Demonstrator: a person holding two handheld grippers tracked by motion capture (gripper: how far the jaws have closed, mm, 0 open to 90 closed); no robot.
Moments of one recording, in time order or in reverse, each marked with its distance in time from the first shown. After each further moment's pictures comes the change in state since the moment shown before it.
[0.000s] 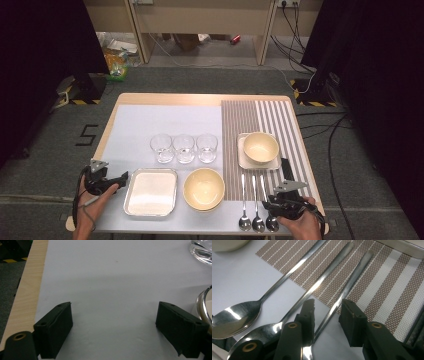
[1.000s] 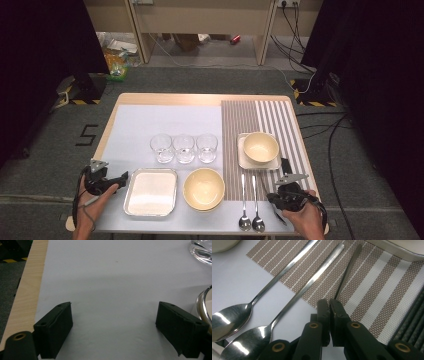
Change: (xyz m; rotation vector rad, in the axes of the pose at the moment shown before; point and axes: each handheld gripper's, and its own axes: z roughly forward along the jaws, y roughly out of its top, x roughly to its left) left arm 0.000 0.000 0.000 0.000 0.000 0.000; right arm -0.015 0.013 -0.002 0.053 0.007 0.009
